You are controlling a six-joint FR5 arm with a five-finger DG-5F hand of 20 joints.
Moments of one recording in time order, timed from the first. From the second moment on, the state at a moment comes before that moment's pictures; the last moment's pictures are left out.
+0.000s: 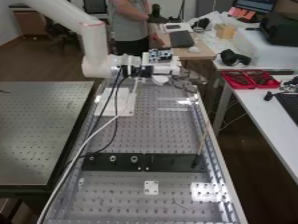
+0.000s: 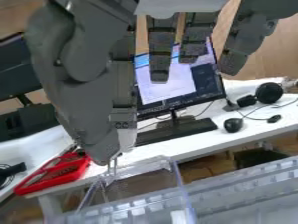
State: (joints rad) arm 1.86 -2.10 -1.68 -2.53 -1.25 -0.53
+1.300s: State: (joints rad) arm 1.86 -2.15 -1.63 -2.63 -1.28 -0.49
